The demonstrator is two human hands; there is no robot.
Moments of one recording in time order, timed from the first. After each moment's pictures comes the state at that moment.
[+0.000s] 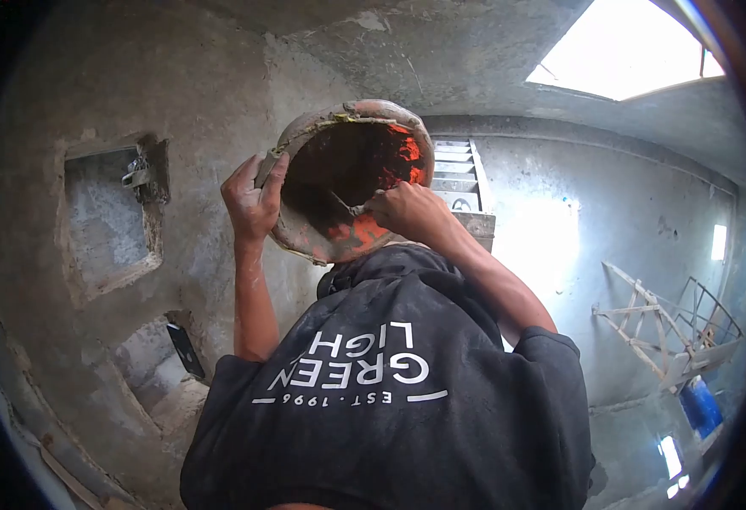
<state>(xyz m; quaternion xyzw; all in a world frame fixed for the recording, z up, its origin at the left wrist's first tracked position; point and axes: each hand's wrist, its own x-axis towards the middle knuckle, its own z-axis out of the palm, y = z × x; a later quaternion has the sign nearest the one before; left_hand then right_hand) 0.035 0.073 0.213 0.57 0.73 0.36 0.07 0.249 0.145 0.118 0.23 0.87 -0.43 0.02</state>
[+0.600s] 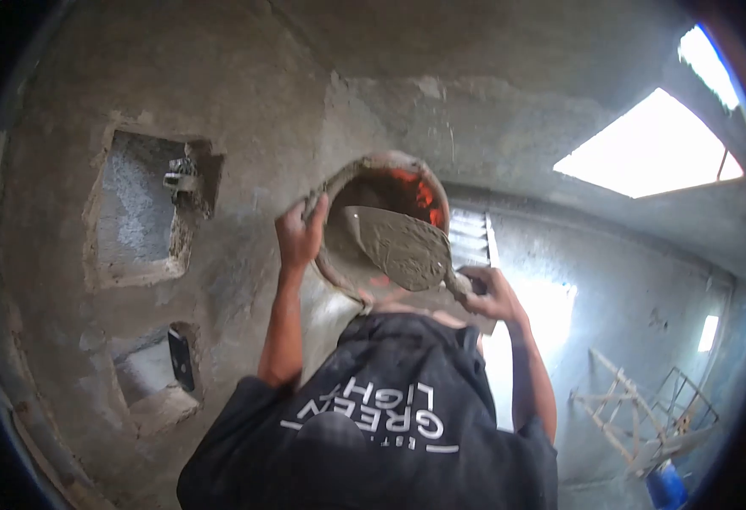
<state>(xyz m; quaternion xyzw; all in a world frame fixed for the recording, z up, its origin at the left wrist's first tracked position) 0.000 0.069 0.165 0.39 0.82 0.41 0.10 0.311 0.191 0.129 0.31 0.60 -0.74 0.01</state>
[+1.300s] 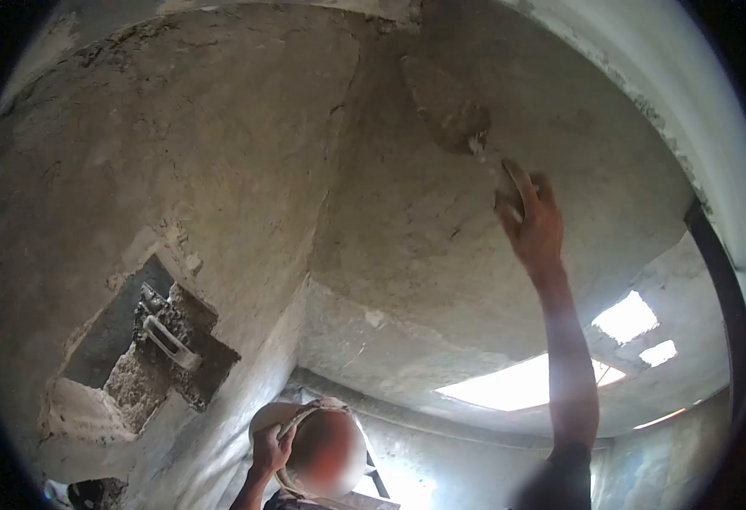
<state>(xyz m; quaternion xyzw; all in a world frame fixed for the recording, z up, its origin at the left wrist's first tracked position) -0.026 0.037 0.063 0.30 0.83 0.47 0.10 0.001 0.441 0.435 0.12 0.90 0.10 -0.42</state>
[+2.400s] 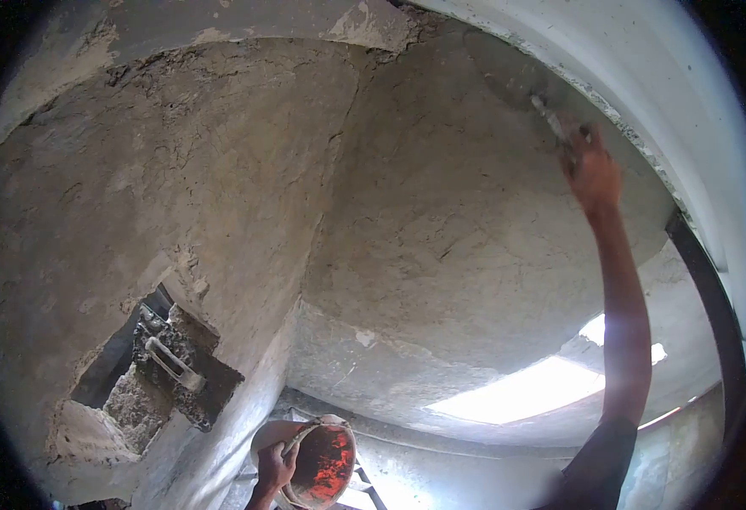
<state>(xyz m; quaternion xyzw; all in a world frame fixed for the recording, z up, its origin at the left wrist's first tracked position) -0.026 0.039 0.046 0.28 0.81 0.50 0.15 0.020 0.514 0.564 0.24 0.80 0.44 -0.32</state>
